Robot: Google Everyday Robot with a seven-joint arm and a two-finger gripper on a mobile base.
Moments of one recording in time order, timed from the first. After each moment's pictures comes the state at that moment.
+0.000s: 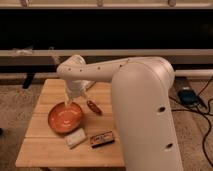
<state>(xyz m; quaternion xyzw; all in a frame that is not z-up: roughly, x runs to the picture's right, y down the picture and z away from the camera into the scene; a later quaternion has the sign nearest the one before) -0.160 0.077 0.809 -0.30 0.15 0.52 0.79</state>
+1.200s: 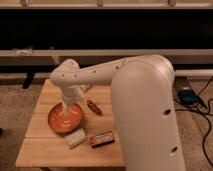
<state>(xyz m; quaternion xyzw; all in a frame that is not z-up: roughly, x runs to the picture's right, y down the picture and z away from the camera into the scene) -0.173 0.127 0.768 -0.32 0.15 0.39 0.85</state>
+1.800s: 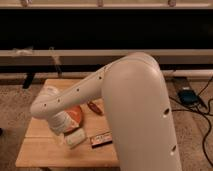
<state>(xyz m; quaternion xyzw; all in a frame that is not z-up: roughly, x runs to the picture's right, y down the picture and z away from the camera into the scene) -0.184 0.244 0.716 -0.34 0.17 0.25 0.89</state>
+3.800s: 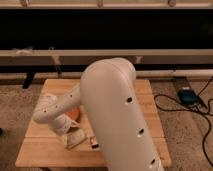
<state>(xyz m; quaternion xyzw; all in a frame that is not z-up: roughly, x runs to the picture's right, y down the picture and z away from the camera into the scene) -0.198 0.254 0.791 -0.32 0.17 0.18 0.91</state>
